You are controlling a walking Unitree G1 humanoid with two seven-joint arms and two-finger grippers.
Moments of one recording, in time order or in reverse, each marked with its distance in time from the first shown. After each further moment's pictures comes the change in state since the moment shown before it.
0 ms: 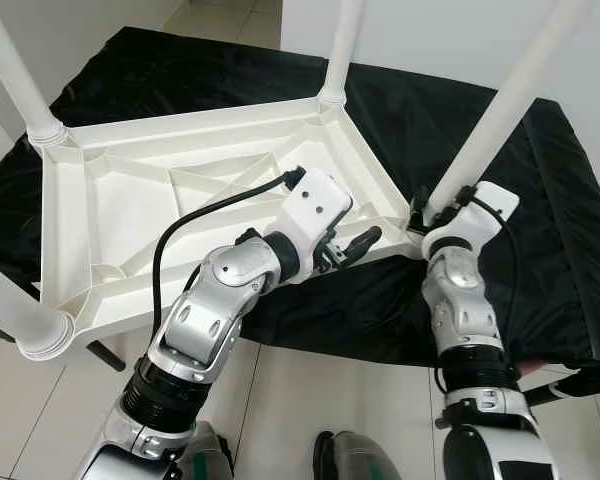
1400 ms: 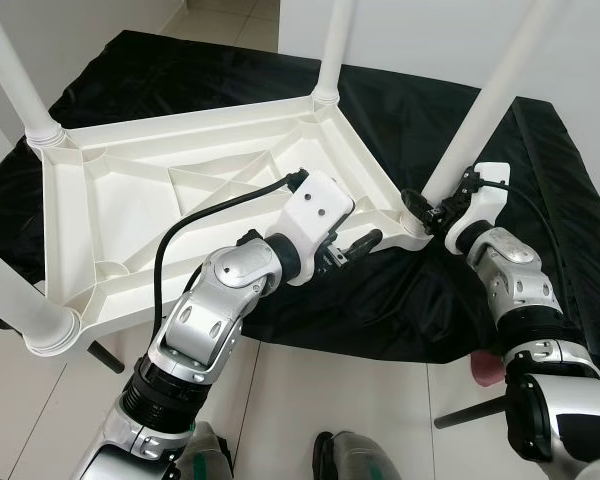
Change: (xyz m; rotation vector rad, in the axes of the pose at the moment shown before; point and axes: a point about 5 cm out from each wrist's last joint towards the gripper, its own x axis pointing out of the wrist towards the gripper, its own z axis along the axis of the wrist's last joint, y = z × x) left arm 0.001 -0.002 -0.001 0.008 0.007 -0.013; right arm 0.031 -0.021 0.005 -0.121 0.109 0.595
